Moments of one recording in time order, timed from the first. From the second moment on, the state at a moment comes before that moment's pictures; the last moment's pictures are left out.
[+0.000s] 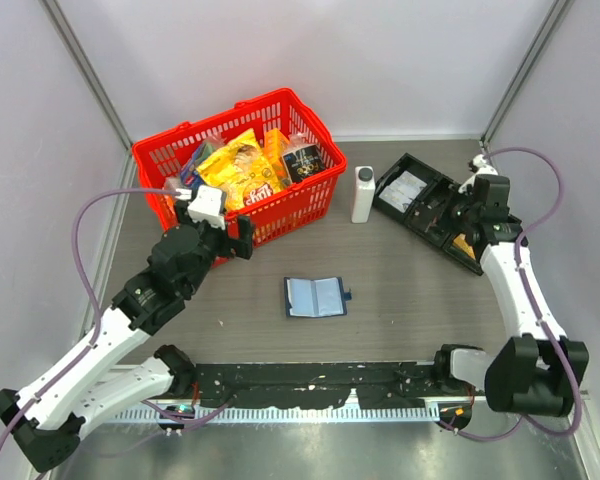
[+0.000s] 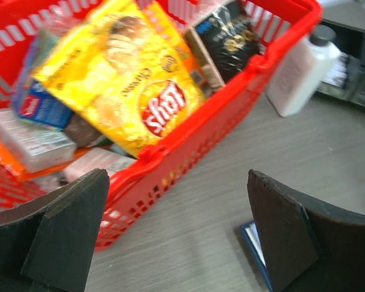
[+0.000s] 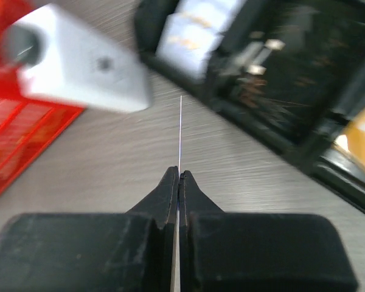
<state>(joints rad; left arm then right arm) -0.72 0.79 0.88 -0.28 -0.35 -0.10 -0.05 1.14 0.94 -0.40 -0.26 0.32</state>
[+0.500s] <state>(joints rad) -0.72 0.73 0.84 -0.19 -0.55 -0.05 -0.22 1.48 1.05 -0.29 -0.17 0.33</state>
